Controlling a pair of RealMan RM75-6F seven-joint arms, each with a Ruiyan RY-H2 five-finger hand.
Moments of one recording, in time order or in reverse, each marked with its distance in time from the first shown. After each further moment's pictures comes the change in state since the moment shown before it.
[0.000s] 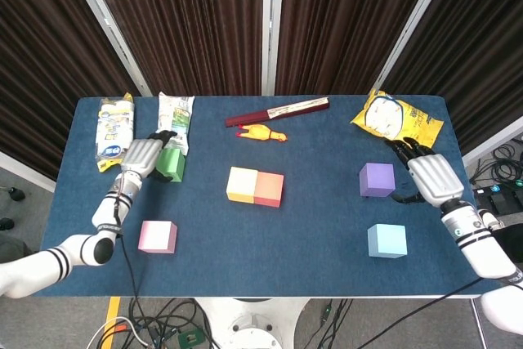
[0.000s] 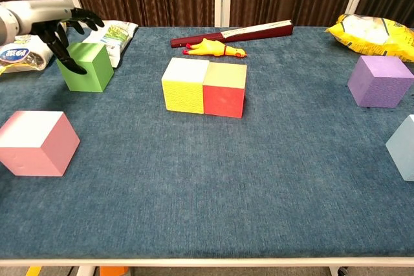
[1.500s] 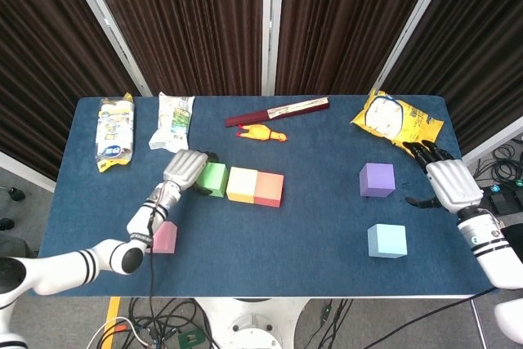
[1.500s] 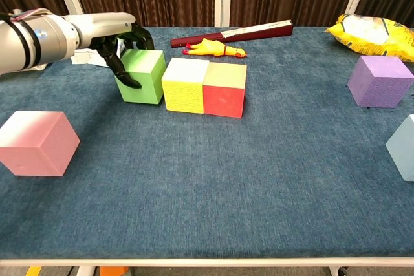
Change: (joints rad) left arm -0.079 -0.087 -0.004 -0.105 0.036 0.041 0.099; right arm -0.042 0.027 -0.041 0.010 0.000 0.077 0.048
